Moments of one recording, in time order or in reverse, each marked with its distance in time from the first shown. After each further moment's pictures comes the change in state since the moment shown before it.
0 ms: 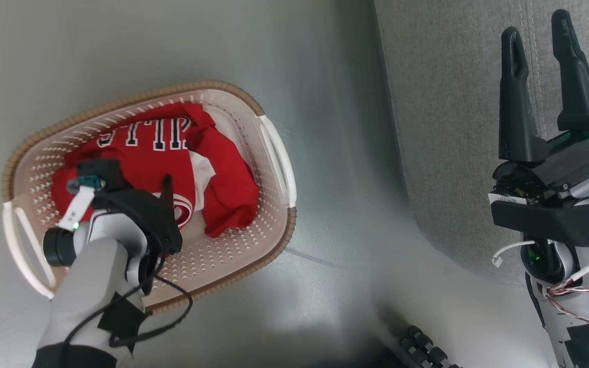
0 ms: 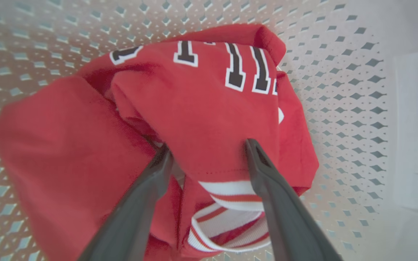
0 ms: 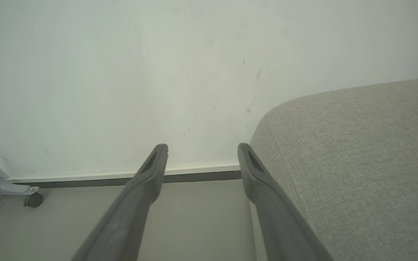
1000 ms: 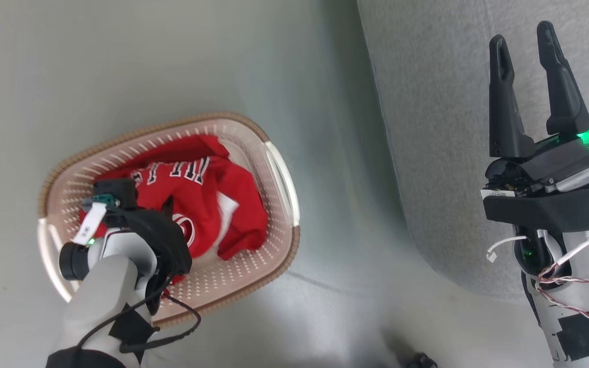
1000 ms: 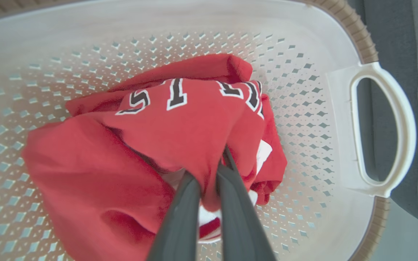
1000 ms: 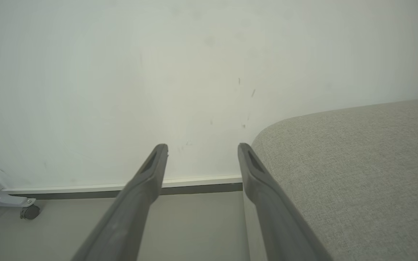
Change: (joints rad) left arm -0.027 -0.021 -0.034 0.160 -0.016 -0.099 -0.076; right arm -0.016 0.006 0.000 0.101 -0.006 0.000 0.000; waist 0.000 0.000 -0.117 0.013
